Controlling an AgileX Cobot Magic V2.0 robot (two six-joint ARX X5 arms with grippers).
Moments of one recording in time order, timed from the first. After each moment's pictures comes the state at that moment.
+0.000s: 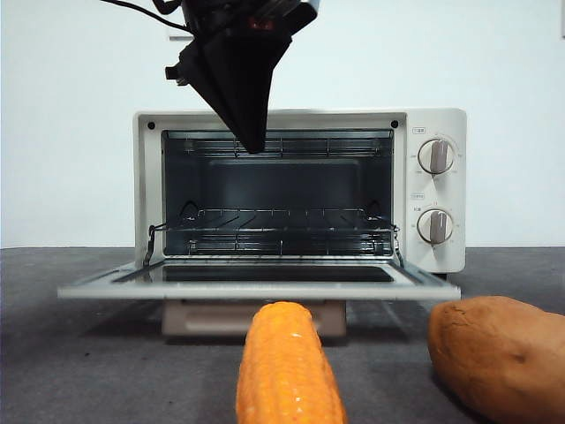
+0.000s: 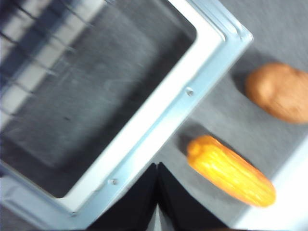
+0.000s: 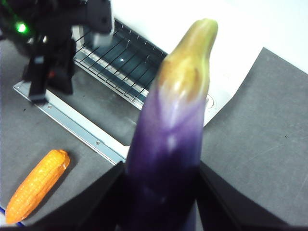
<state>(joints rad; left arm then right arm) -0.74 1.81 1.74 -1.21 0.12 0.10 1.15 0.99 1.53 -1.34 0.57 0.30</state>
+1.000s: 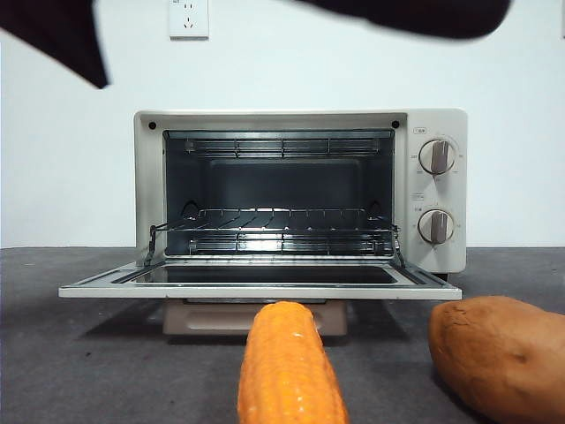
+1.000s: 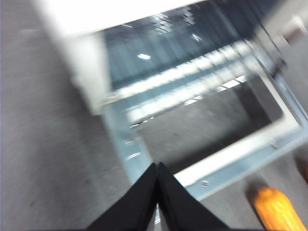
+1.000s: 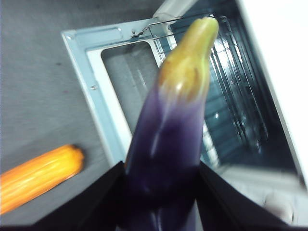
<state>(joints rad) -0.36 1.15 1.13 -0.76 0.16 -0.02 1.11 1.46 1.52 -1.01 0.41 -0.23</state>
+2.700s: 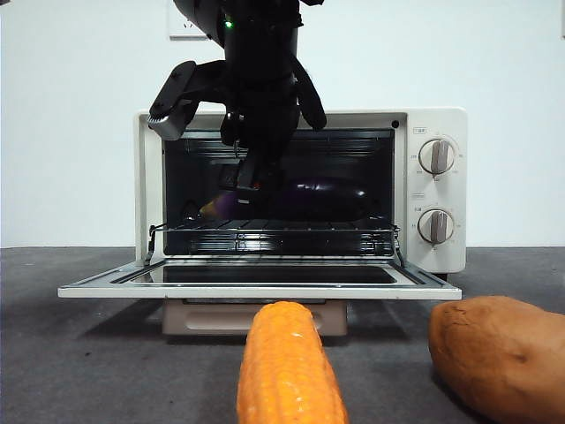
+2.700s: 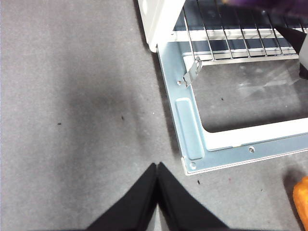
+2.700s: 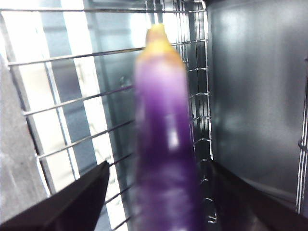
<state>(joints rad) -0.22 0.91 0.79 -0.68 0.16 -0.12 0.86 1.95 1.52 -0.40 0.57 -0.75</state>
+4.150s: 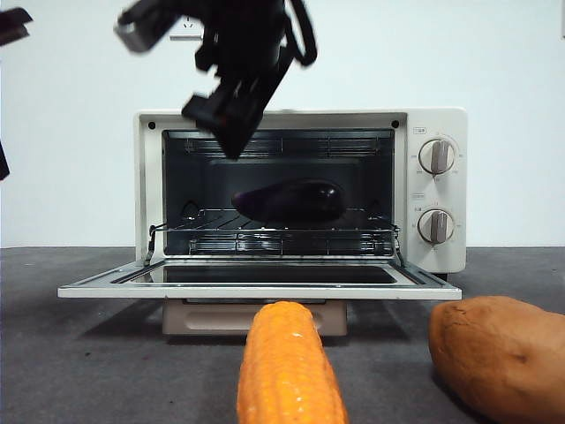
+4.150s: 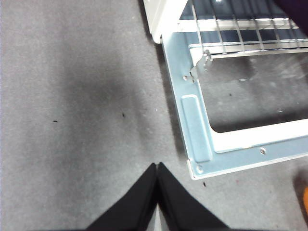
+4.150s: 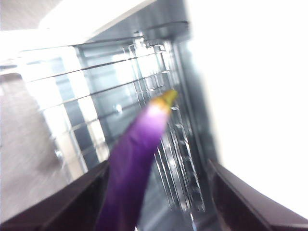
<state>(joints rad) -0.22 1.00 0.79 -0.64 0.16 -0.12 0.95 1.81 1.52 -0.46 0.60 -0.59</state>
